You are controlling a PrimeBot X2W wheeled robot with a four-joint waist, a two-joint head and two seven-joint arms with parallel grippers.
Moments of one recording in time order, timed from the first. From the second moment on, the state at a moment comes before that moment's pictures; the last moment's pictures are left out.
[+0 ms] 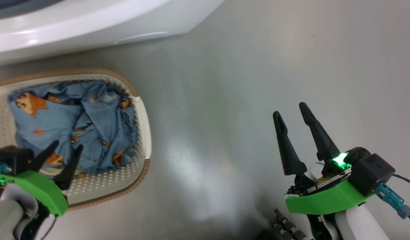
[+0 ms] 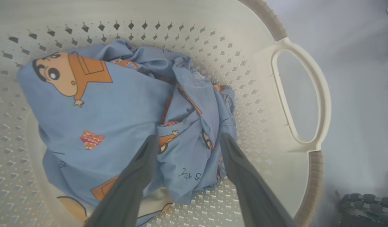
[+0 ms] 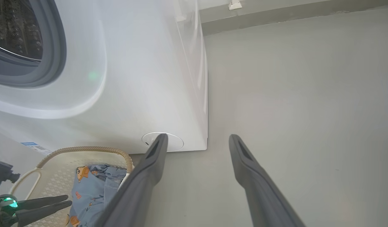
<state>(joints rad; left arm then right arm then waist) -0.66 0.71 -0.97 0.62 -1.07 -0.13 -0.26 -0.17 -0.04 0.23 -0.06 0.32 0.13 -0.25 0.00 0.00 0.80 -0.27</state>
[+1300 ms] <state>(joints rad) -0.90 0.71 -1.21 0.87 -1.27 -0.13 -0.22 -0.14 -0.04 0.30 -0.13 0.35 0.13 -0.25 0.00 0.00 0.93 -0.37</state>
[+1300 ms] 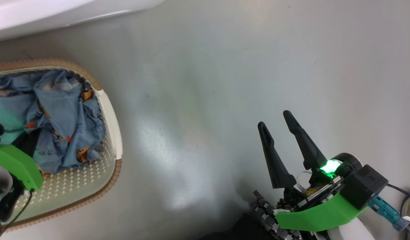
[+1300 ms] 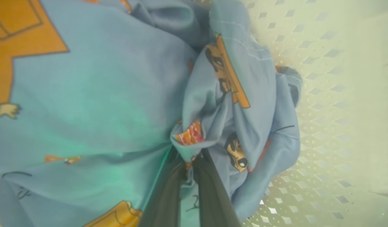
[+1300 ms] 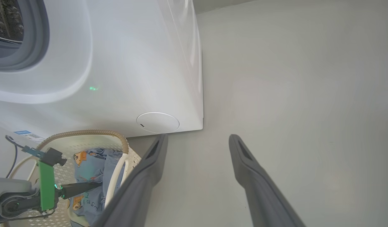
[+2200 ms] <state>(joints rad) -0.69 0.79 -1.01 0.48 -1.27 -0.13 -0.25 -0.18 -0.04 0.25 -0.01 0.37 0.13 -0.25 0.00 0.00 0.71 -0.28</state>
